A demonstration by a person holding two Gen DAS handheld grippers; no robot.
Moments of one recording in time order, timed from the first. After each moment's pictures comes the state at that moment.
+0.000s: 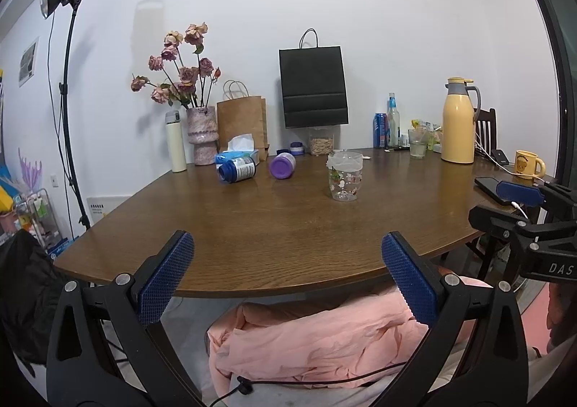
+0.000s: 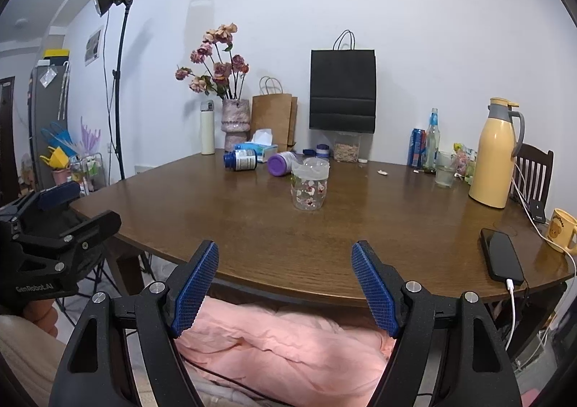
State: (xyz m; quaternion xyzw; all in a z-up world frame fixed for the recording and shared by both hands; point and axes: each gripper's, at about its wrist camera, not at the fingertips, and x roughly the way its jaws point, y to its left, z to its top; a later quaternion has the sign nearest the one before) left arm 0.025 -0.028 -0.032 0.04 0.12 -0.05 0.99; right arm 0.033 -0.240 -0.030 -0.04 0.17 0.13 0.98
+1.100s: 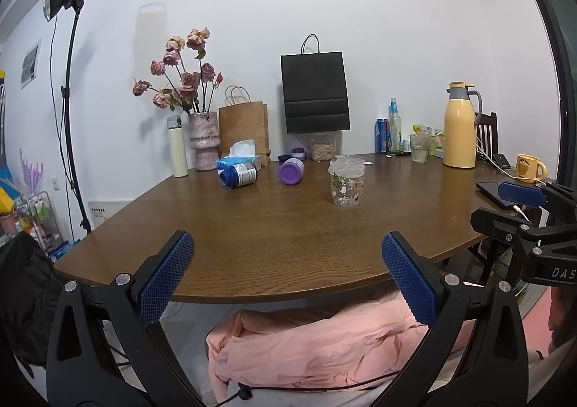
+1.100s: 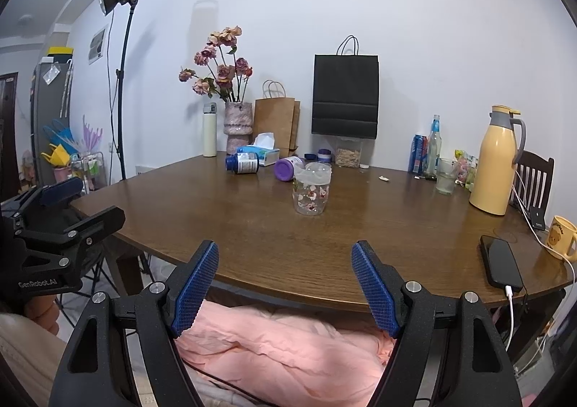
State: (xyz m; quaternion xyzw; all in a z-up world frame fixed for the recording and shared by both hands) left arm 0.024 -0.028 -0.029 0.04 0.10 -0.05 0.99; right arm 0.030 -0.240 -0.029 -0.04 0.15 0.13 0.98
